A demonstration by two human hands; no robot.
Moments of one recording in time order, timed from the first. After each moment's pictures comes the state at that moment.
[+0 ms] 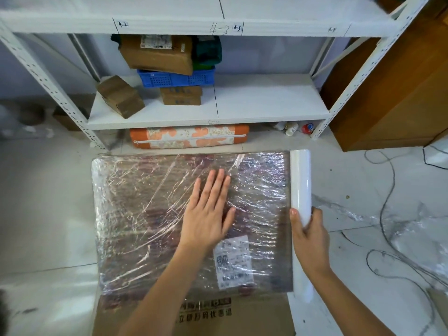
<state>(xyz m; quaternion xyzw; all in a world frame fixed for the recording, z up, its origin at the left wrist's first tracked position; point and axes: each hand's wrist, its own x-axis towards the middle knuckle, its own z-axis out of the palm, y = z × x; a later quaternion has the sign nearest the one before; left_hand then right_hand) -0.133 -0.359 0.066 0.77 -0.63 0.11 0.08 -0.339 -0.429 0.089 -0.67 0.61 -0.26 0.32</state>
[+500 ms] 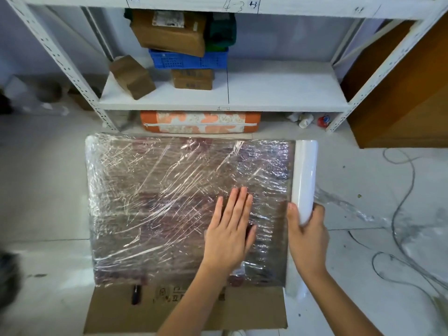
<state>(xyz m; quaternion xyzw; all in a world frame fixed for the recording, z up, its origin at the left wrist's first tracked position) -0.216 -0.341 0.036 0.78 -0.61 0.08 0.11 -0.344 -0.423 0.086 -0.69 0.60 -0.28 0.30</state>
